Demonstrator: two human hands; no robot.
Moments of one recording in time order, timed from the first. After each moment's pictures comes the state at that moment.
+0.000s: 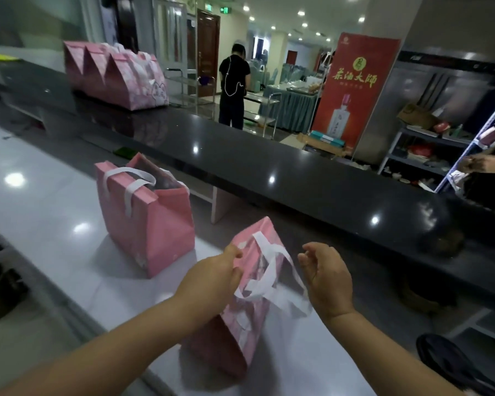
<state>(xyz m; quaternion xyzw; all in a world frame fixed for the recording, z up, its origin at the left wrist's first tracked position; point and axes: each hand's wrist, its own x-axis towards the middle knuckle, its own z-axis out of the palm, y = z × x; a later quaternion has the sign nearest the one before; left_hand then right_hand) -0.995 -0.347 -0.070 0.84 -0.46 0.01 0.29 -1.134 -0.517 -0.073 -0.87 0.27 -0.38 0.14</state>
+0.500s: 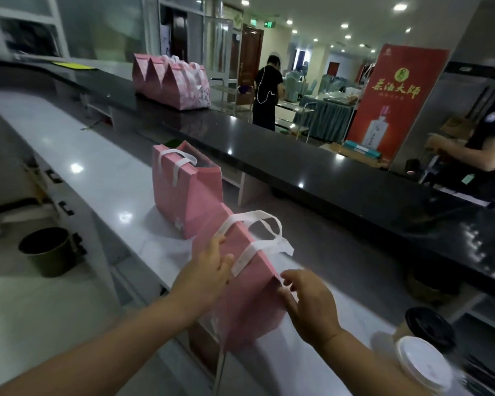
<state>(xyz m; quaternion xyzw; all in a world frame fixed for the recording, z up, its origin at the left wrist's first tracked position) -1.096 -0.251 -0.065 0.84 -0.30 -0.05 0.44 -1.222 -0.431 -0.105 -0.93 0.08 -0.32 0.15</state>
